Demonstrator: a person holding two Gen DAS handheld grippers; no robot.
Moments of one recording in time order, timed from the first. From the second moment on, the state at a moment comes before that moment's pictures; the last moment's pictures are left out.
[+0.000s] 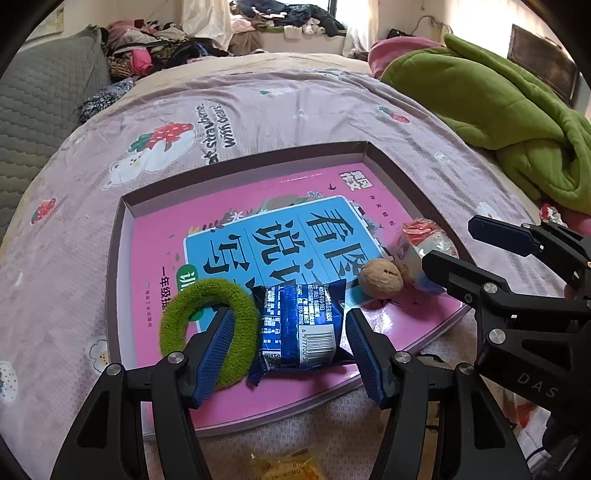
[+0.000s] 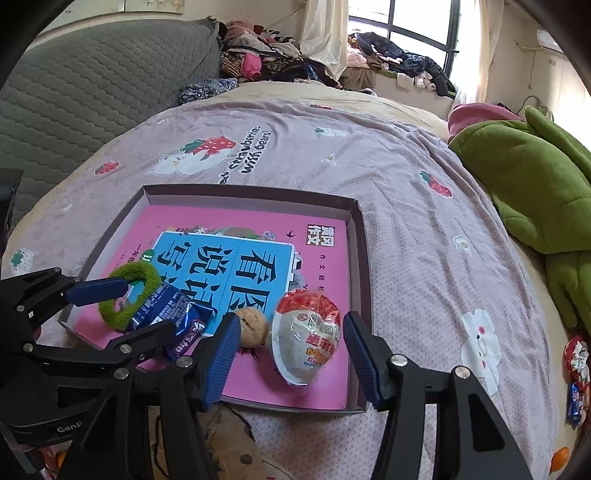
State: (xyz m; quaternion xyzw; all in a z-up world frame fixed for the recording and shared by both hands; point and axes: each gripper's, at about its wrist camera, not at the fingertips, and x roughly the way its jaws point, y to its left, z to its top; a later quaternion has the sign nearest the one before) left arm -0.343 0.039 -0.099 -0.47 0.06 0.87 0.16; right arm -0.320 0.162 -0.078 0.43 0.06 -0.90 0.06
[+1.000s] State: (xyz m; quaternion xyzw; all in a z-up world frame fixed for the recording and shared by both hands) left arm -0.298 0.005 -0.030 -0.44 0.00 0.89 0.12; right arm -0.265 0.168 -0.023 0.39 0.01 -0.92 0.09
